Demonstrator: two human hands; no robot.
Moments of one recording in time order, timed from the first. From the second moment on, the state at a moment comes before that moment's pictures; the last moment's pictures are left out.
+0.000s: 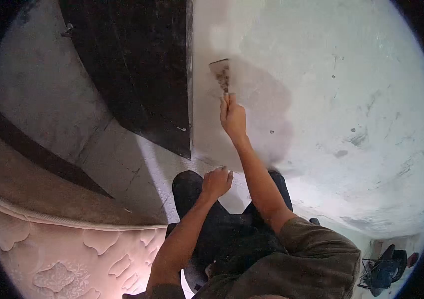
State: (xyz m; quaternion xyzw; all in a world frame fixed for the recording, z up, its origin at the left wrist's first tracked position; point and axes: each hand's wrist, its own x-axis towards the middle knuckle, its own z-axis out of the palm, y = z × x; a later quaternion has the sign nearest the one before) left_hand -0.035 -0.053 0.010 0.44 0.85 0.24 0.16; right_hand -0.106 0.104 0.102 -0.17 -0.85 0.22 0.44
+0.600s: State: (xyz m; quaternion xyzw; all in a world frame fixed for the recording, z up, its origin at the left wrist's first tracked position) left_hand -0.035 -0.052 0.001 0.45 0.84 0.26 0.14; right_hand -0.095 0.128 0.125 -0.19 -0.86 0.17 0.45
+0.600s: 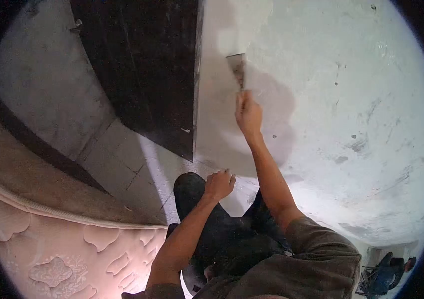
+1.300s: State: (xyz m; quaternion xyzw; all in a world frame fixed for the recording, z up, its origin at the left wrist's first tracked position) left_hand -0.034 -0.056 0.008 0.45 0.85 0.25 0.14; right_hand -0.081 0.138 0.161 -0.12 -0.88 0.21 0.42
